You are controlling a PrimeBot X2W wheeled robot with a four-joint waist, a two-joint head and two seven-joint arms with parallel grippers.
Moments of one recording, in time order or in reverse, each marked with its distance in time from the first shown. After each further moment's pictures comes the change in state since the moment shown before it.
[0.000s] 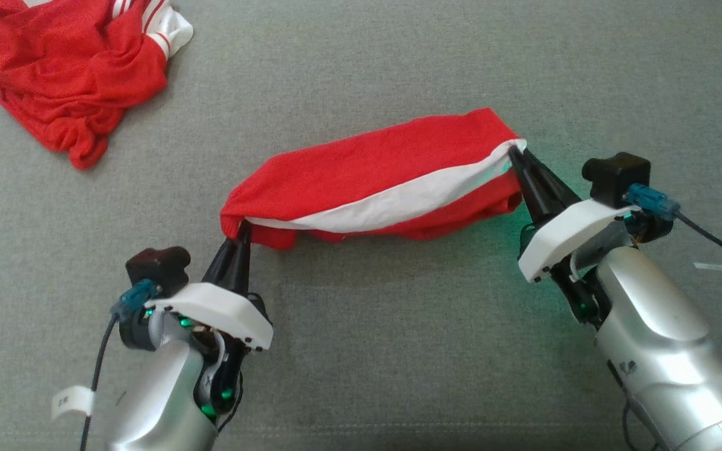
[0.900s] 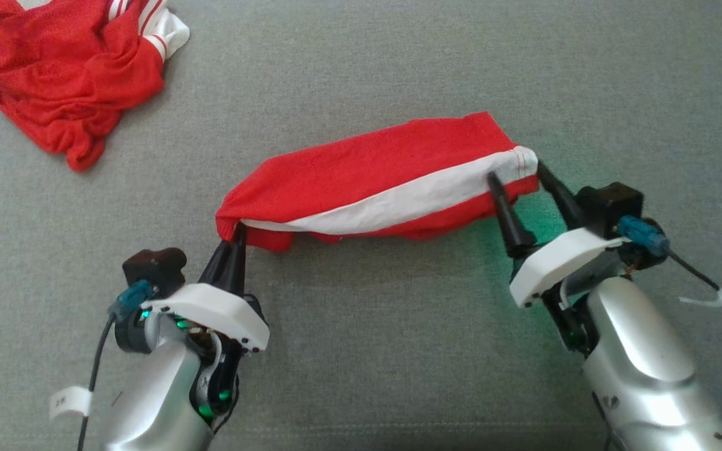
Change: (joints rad) left arm -0.001 0.029 -0.035 -0.010 -0.038 0.036 0.000; right arm 0.143 0.095 -0.203 -0.138 -0.213 0.000 0.030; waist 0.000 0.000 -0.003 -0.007
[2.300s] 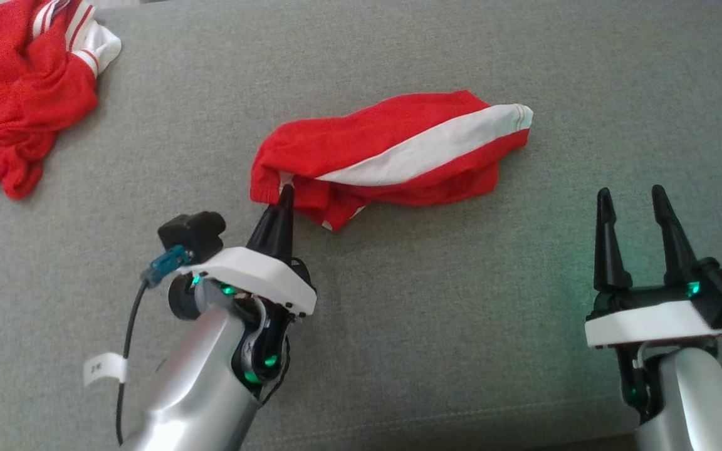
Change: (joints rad) left arm -0.090 -0.098 -0.058 -0.020 -0.124 0.023 0.000; right arm 0.314 0.059 -0.310 -0.377 -0.131 0.000 -0.147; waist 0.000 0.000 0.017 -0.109
